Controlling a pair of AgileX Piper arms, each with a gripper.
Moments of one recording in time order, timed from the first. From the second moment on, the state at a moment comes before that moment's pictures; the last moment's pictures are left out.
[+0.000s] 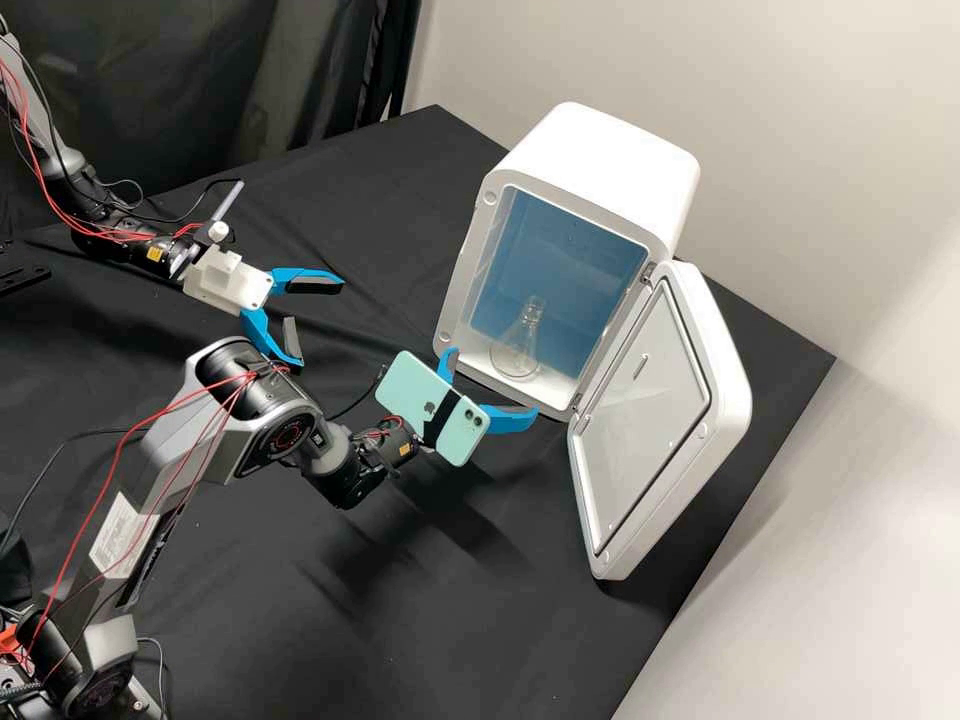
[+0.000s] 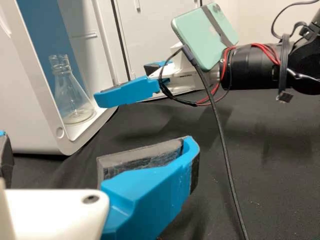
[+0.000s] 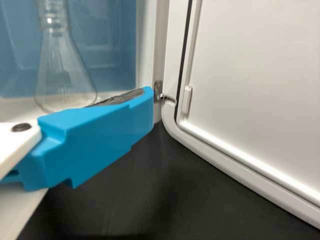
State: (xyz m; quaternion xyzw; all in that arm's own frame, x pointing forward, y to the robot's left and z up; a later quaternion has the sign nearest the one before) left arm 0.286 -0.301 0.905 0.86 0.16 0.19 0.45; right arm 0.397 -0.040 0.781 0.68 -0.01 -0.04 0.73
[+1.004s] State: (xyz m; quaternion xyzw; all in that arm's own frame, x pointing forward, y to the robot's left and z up) left arm 0.284 -0.302 0.904 0.86 0.16 0.19 0.45; right arm 0.458 -0.026 0.769 0.67 0.01 -0.05 0.74
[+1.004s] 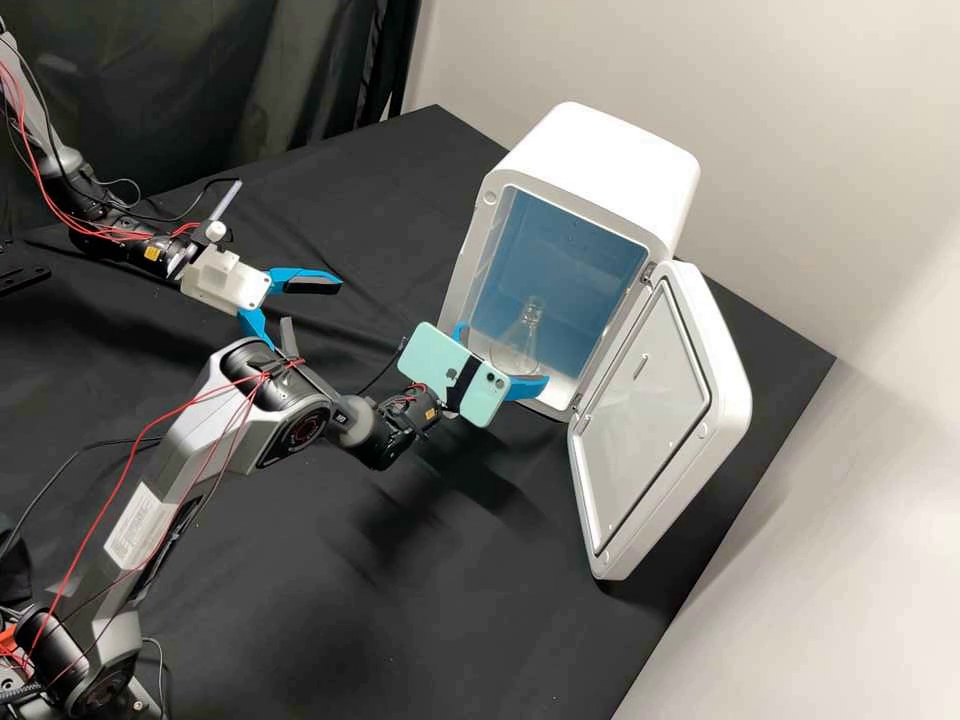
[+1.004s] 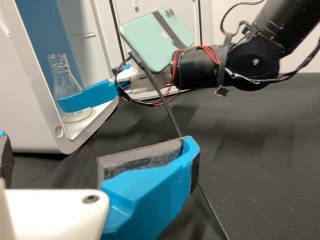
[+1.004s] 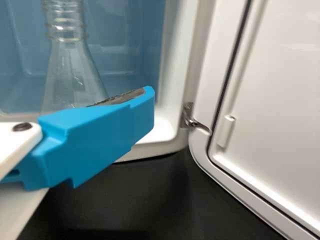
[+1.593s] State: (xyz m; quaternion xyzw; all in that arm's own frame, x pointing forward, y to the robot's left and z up) left arm 0.284 -0.302 0.904 0.86 0.16 0.19 0.45; right arm 0.478 -0.015 0.770 0.68 0.01 -0.05 0.74
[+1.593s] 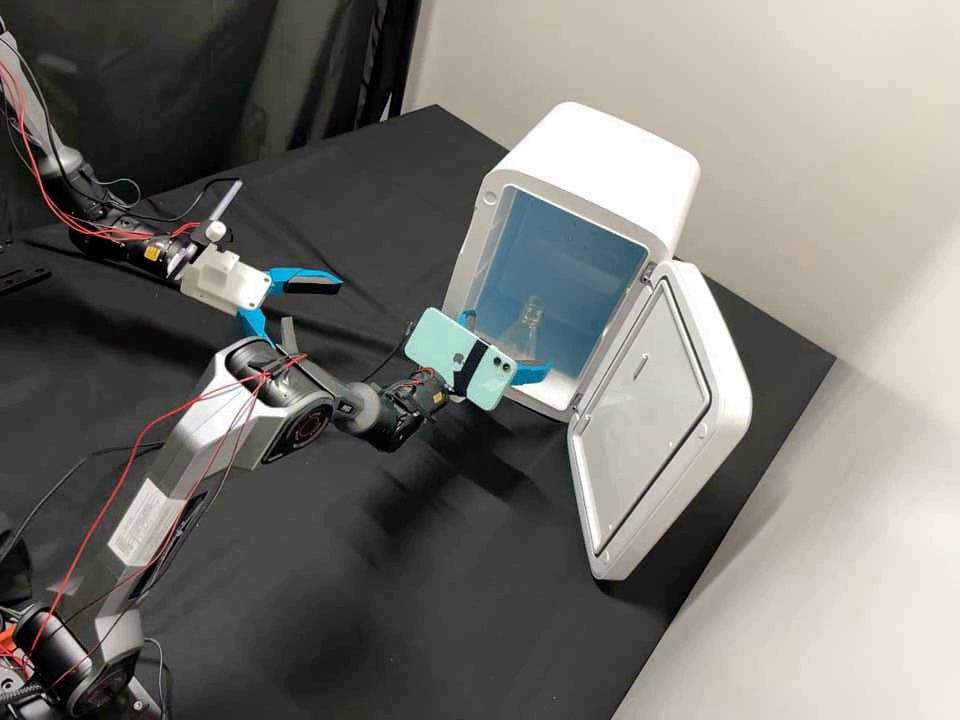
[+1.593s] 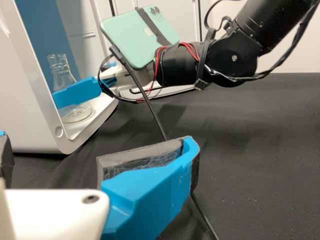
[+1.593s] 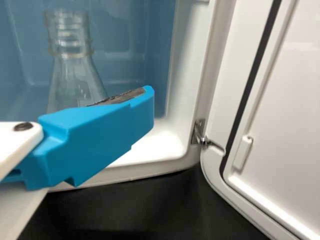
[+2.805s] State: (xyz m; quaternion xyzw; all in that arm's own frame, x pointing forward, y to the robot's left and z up) left arm 0.286 -0.308 0.904 0.86 0.15 0.18 0.45; right arm 0.513 -0.039 0.777 0.70 0.05 -0.04 0.71
